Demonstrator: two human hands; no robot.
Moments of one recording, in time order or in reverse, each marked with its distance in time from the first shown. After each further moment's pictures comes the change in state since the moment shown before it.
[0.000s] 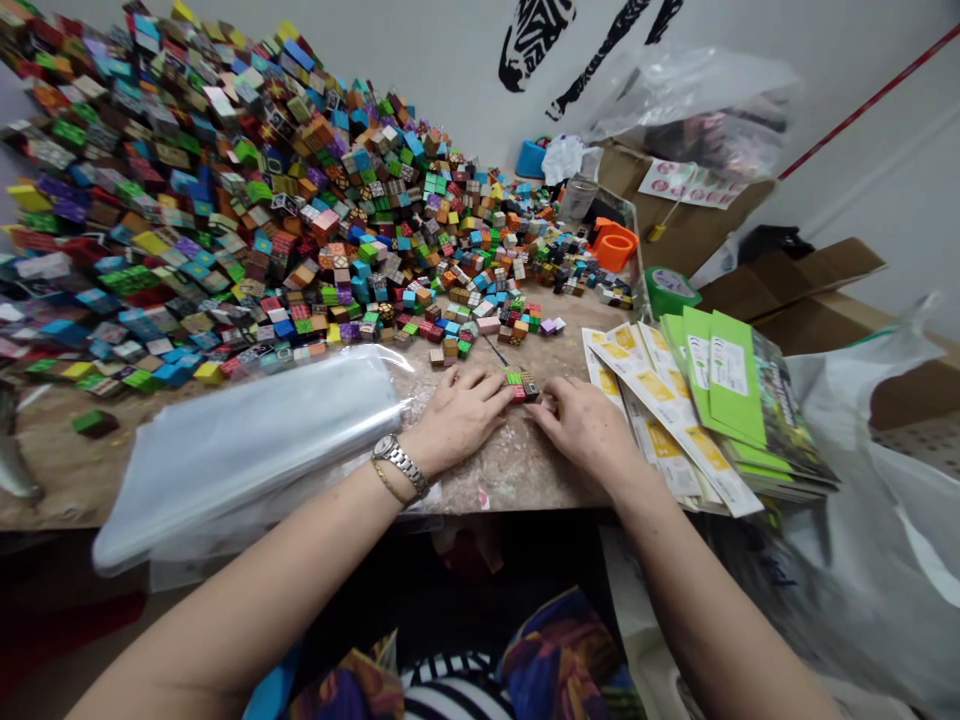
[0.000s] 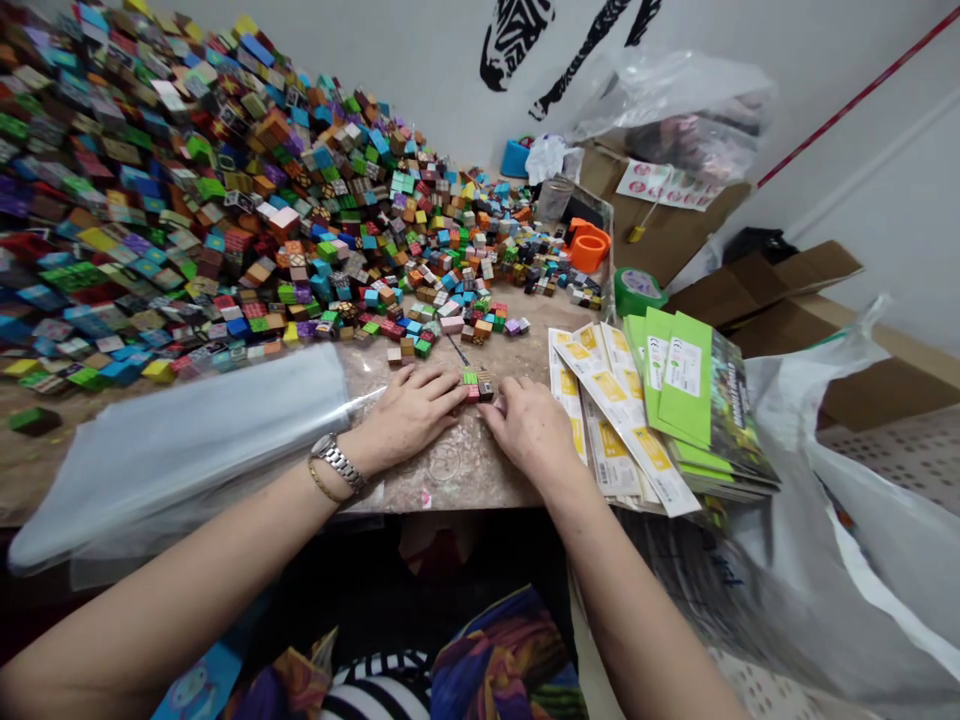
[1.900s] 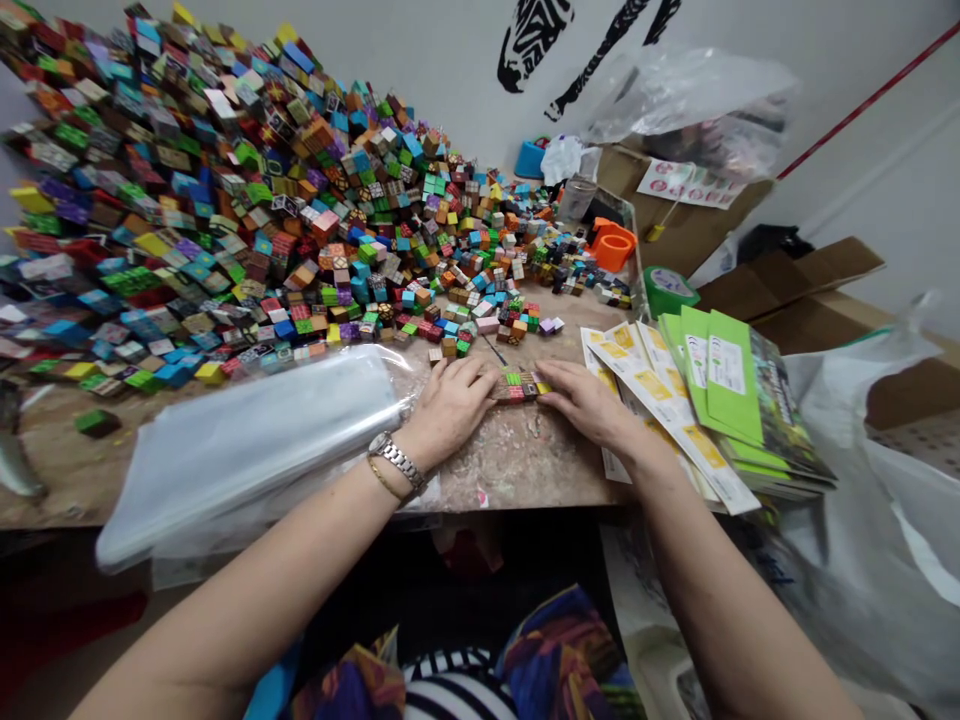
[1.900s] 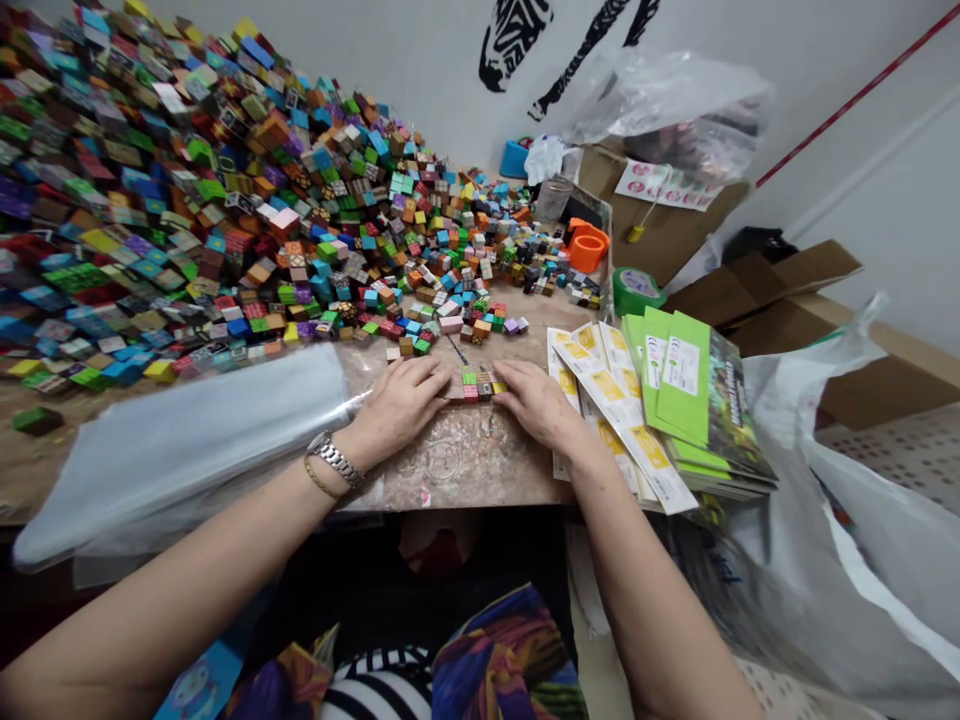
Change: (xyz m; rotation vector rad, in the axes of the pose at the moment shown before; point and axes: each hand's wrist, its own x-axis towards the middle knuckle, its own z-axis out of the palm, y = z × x) left_hand -0.003 -0.005 0.002 -0.058 0.139 -0.152; right_hand 0.034 0.061 0.033 0.356 -0.002 -0.304
